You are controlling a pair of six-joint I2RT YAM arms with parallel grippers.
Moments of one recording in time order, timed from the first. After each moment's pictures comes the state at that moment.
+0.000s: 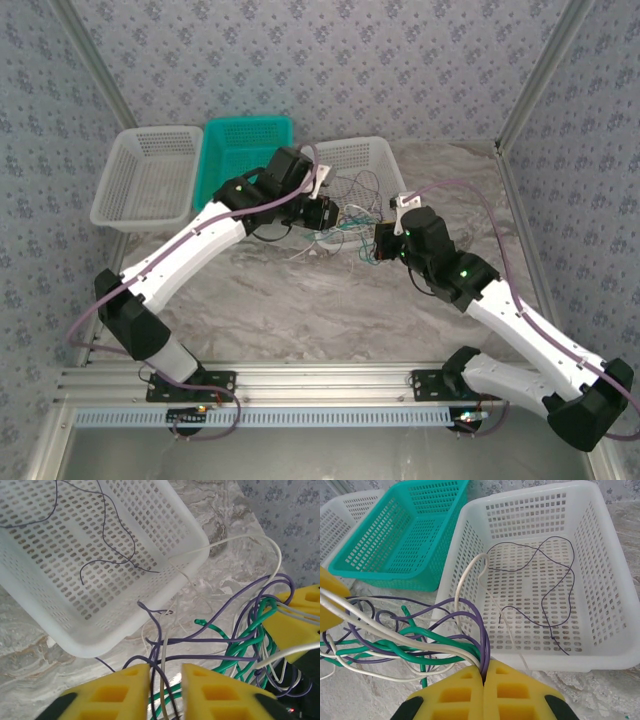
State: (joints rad) left arm -0.77 1.58 1.63 -0.83 0.22 -0.41; right arm 0.68 0.98 0.93 -0.46 0.20 0.39
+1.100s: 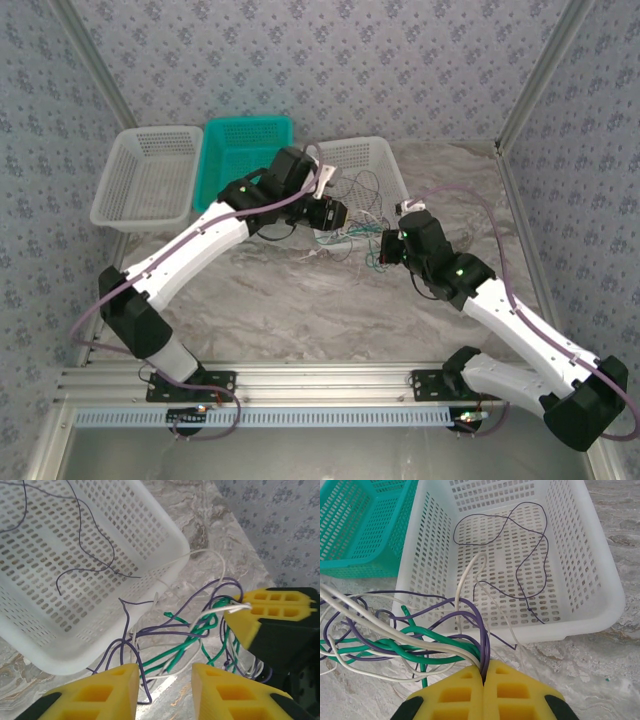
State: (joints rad) left arm -0.77 1.61 1.60 -0.75 0.29 -0.39; right arm 0.64 0.99 0.88 -0.52 0.22 0.47
